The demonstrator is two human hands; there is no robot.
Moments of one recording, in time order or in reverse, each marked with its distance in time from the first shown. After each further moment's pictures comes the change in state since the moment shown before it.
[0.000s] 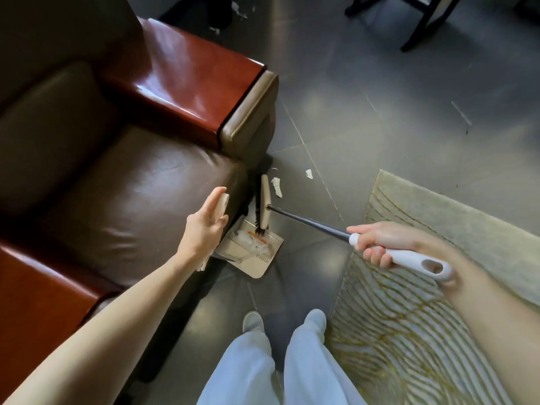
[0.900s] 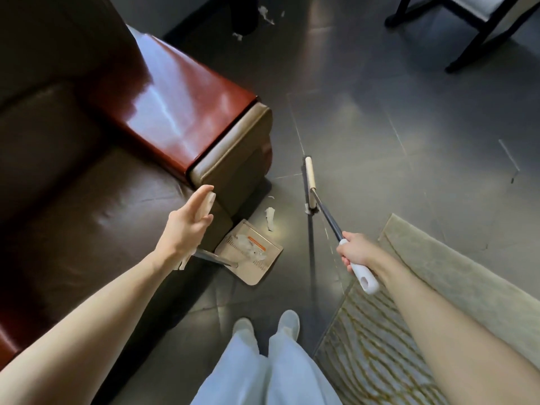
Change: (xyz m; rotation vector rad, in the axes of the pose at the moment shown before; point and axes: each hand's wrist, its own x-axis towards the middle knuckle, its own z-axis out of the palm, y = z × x) left_hand 0.189 0.084 0.092 0.135 0.137 -0.081; right_hand 0.154 -0.147 -0.181 -0.251 0.254 -0.171
